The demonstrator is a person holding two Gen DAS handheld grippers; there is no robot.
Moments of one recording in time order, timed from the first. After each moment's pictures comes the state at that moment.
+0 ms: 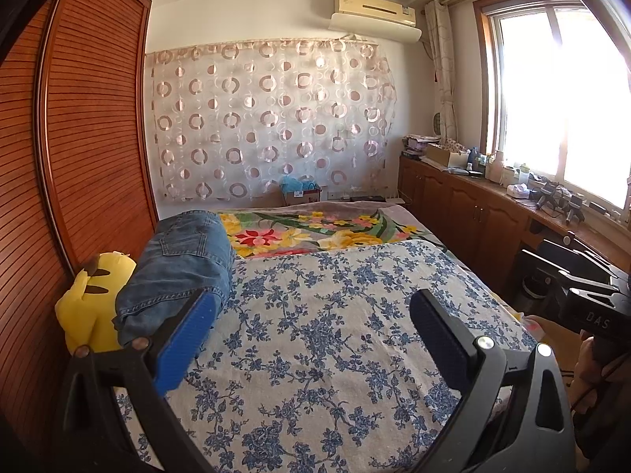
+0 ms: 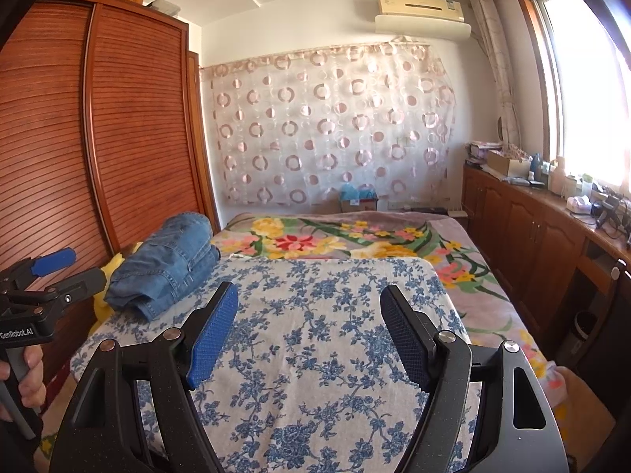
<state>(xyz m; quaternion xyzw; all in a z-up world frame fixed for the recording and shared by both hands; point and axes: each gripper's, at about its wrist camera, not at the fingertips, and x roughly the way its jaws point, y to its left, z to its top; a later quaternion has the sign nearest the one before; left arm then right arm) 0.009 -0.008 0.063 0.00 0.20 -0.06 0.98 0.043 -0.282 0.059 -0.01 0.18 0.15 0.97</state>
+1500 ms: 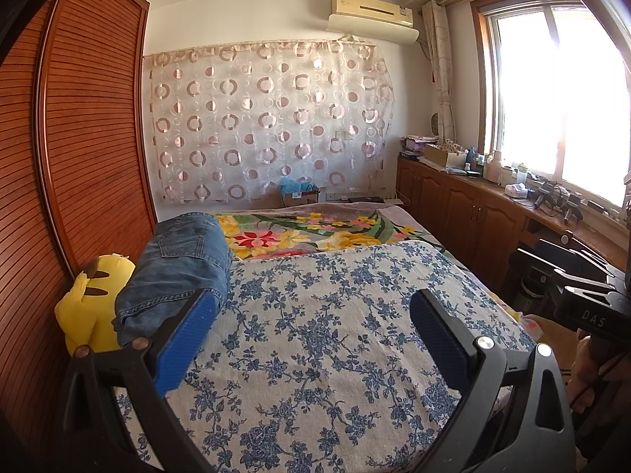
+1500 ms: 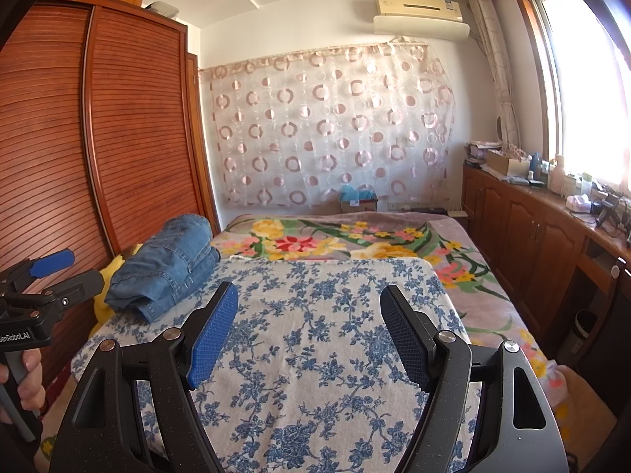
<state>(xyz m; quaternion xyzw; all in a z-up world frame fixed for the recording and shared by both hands) 0.006 -0.009 0.066 0.00 0.20 -0.06 0.98 0.043 -0.282 0.058 0.00 0.18 0.15 0.97</state>
